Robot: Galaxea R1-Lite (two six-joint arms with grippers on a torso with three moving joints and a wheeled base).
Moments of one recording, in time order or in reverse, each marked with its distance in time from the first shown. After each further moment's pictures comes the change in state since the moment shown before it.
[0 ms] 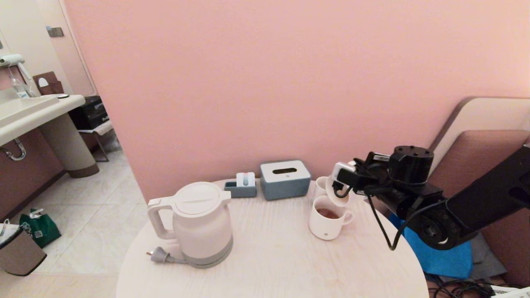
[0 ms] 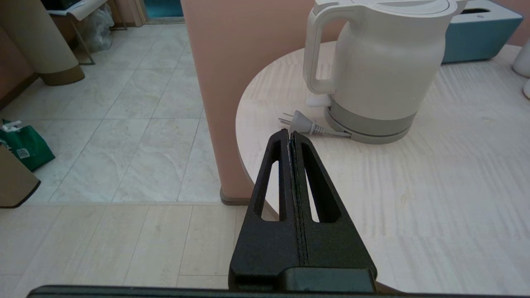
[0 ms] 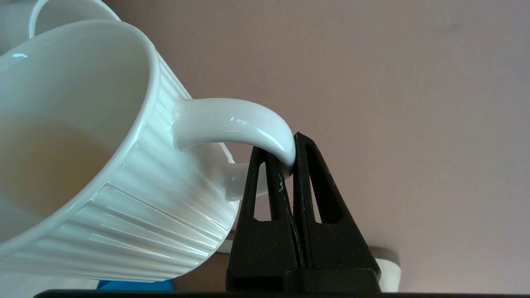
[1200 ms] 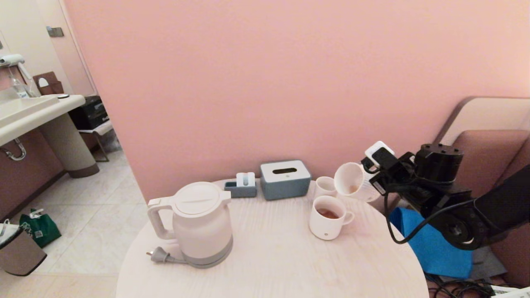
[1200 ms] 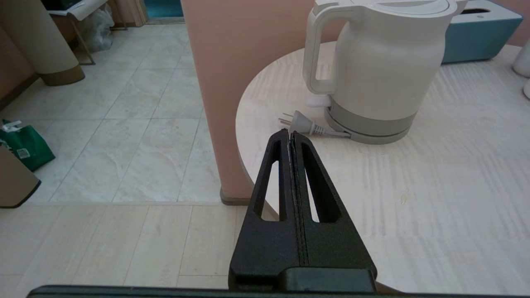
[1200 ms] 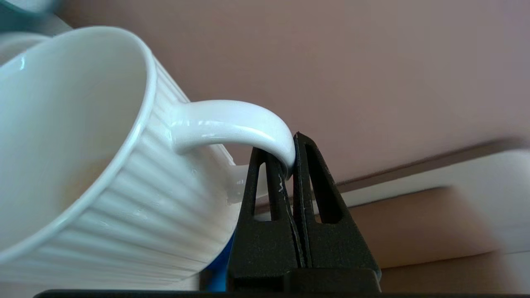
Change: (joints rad) left arm 0.000 0.000 0.000 0.000 0.000 0.000; right arm -0.108 -0.072 0.071 0.016 0.007 0.551
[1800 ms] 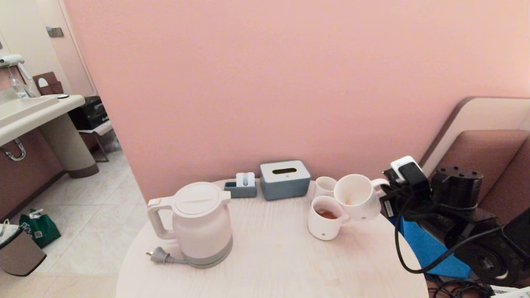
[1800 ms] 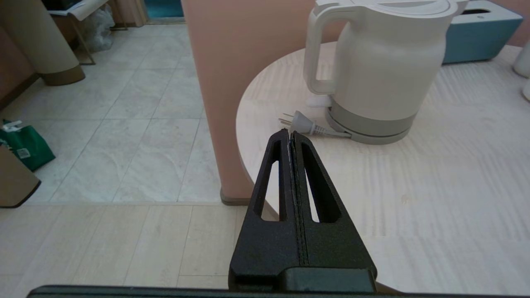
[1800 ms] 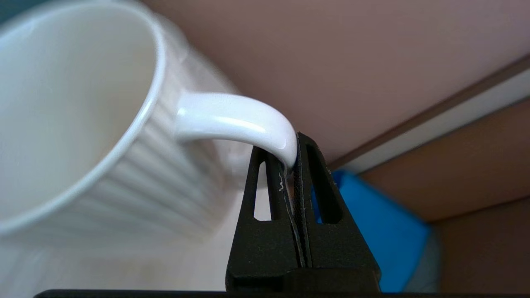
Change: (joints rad) left arm 0.000 0.000 0.000 0.000 0.000 0.000; right arm 0.015 -0.089 0.259 -0.024 0.043 0.382
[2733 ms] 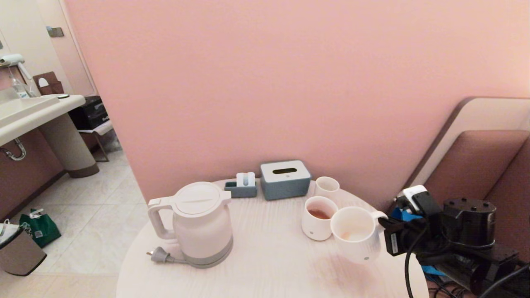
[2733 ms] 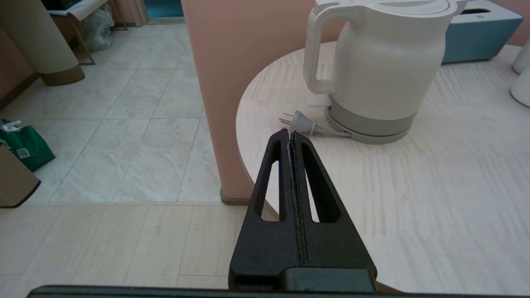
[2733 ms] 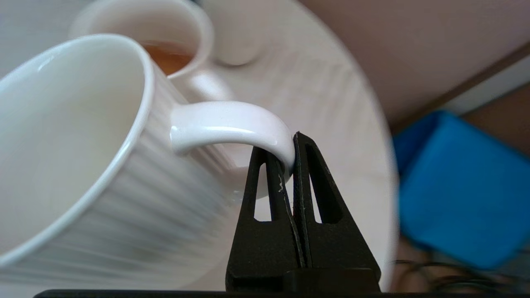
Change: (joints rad) left arm 0.000 0.000 0.000 0.000 0.000 0.000; right arm 0.074 -0.079 0.239 -0.036 0.060 0.255
